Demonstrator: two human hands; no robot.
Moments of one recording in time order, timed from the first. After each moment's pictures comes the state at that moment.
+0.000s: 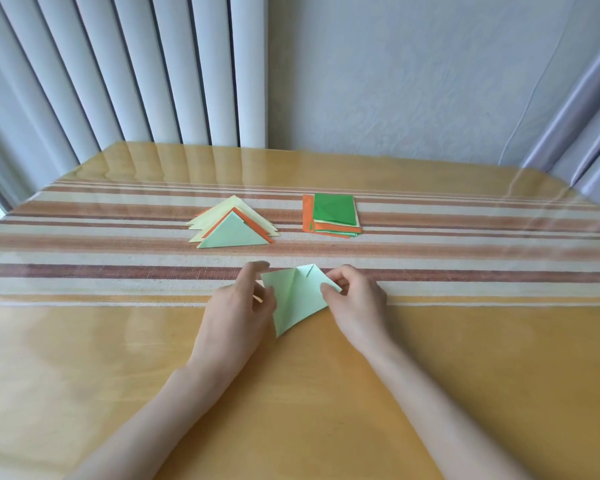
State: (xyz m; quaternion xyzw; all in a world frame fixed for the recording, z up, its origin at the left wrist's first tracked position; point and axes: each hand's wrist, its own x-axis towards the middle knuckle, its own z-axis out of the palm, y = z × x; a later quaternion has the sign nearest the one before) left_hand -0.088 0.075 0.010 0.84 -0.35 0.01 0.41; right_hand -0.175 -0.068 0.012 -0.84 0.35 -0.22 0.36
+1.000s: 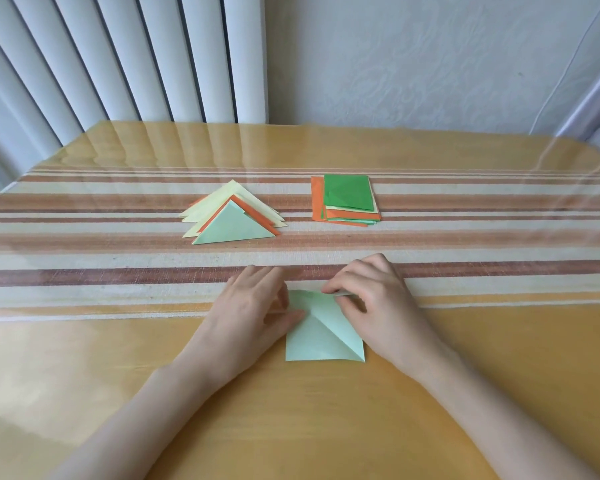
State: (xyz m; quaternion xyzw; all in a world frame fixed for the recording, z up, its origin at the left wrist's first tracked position) left_hand -0.047 0.068 -0.008 0.77 -0.56 0.01 0.31; right_hand -0.176 -0.094 -0.006 -0.94 0.09 -0.26 0.21
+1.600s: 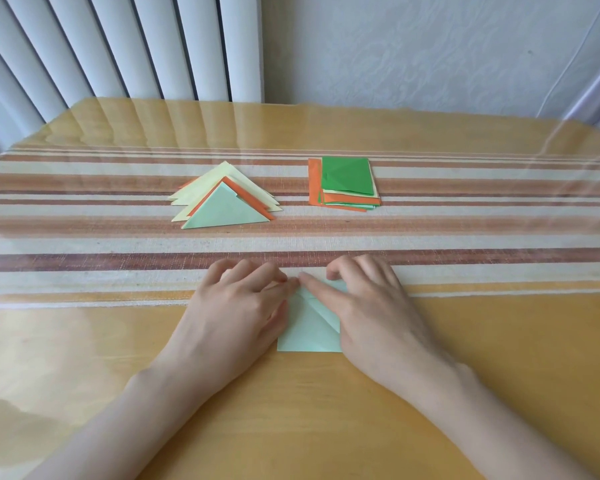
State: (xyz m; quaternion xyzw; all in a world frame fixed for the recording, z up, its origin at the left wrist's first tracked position) left_hand -0.059 0.076 -0.004 0.79 -0.58 0.15 0.15; right_hand -0.186 -0.071 0.002 -0.97 0.10 -0.20 0.00
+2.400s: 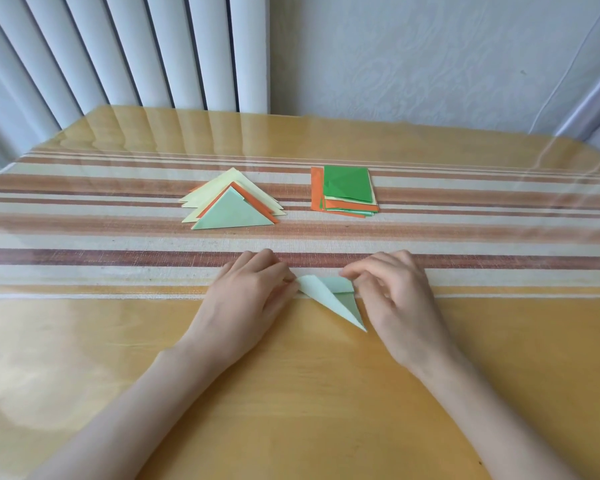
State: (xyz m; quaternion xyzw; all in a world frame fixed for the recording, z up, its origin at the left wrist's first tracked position) left_hand -0.056 0.065 -0.008 0.81 -0.52 0.06 0.27; right_hand -0.198 -0.081 0.017 -0.90 0.20 -0.27 0.27
